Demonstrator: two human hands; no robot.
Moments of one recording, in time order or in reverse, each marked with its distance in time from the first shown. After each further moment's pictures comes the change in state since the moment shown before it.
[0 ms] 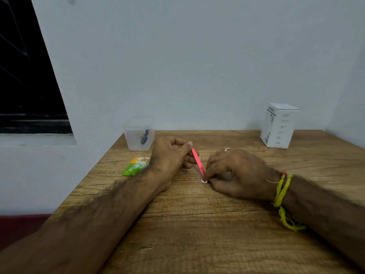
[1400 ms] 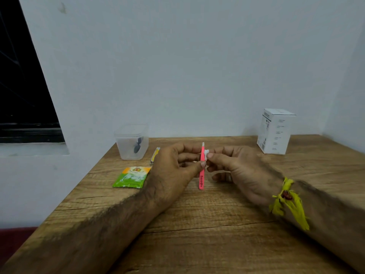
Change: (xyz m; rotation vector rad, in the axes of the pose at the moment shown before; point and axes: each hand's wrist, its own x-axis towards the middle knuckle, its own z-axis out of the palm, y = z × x) left_hand -0.019 0.001 0.010 0.128 -0.185 0.273; right_hand 0.013 -0.008 0.002 1.218 0.501 0.835
